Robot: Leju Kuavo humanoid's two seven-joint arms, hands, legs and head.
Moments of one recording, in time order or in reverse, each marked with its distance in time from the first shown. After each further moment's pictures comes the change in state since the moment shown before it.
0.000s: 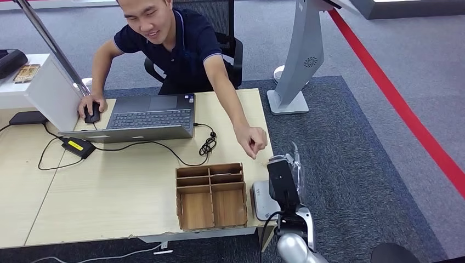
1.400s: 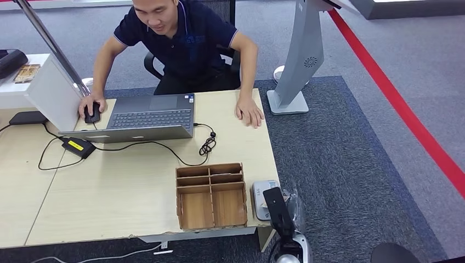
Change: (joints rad) left arm -0.002 -0.005 -0.005 0.000 -0.005 -0.001 0.008; right arm 0.101 0.054 -0.066 0.263 -0.016 0.000 -0.061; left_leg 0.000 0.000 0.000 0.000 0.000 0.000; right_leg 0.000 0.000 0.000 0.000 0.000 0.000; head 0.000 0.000
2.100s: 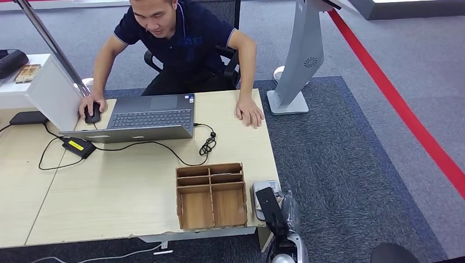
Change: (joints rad) left arm -0.002 -0.003 0.000 0.000 -0.012 0.000 0.002; right arm -0.034 0.002 0.043 0.064 0.026 0.000 0.044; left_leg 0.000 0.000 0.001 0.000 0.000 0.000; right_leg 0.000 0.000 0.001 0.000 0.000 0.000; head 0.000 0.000
